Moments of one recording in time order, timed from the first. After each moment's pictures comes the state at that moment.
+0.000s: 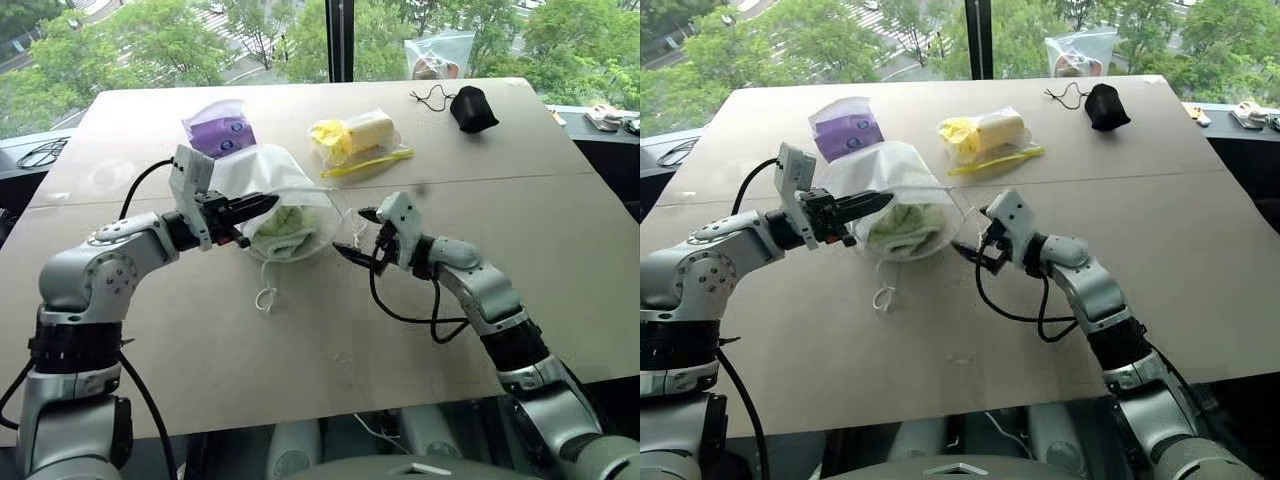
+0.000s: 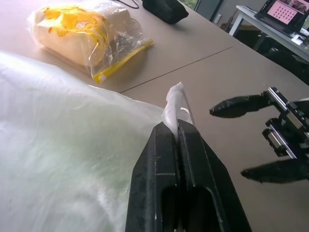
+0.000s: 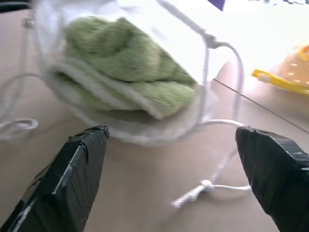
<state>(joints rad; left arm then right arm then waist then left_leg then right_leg) -0.46 0.82 0.16 -0.03 -0.80 0.77 -0.75 -0.60 -0.22 0.27 0.13 0.15 0.37 0.63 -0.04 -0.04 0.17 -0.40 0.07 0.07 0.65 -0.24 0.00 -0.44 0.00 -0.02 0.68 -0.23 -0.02</state>
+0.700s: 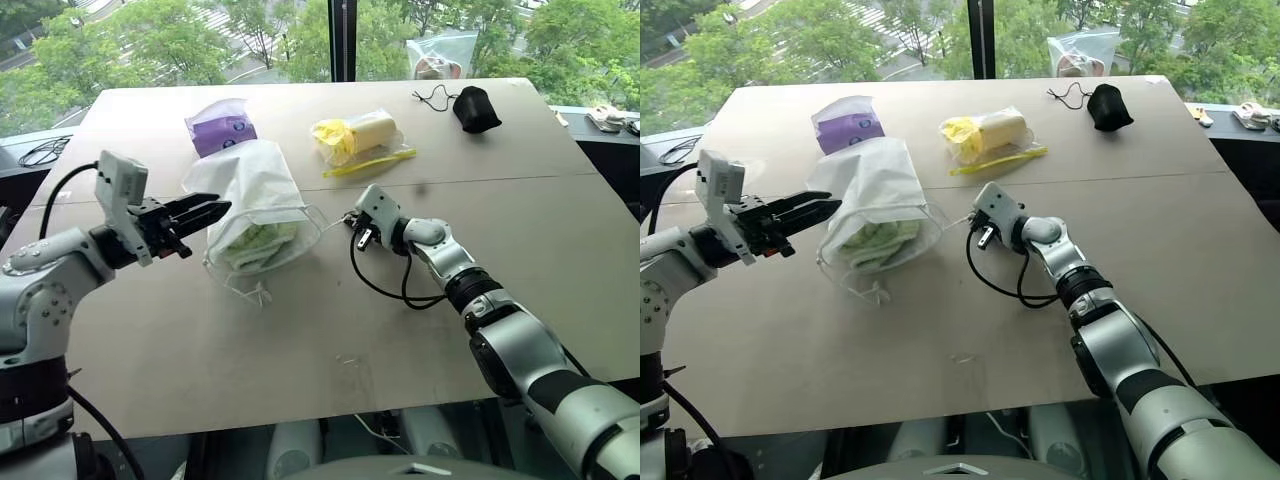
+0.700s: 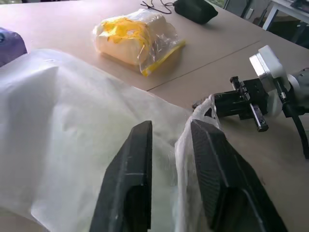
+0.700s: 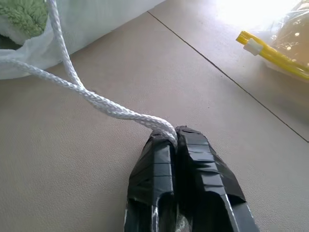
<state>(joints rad) -0.25 0.88 0.46 -0.16 -0.76 0.78 -0.79 -0.92 -0.08 0.24 0.99 -0.04 -0.16 0.63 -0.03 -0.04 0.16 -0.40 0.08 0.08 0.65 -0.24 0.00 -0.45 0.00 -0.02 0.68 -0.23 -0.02</state>
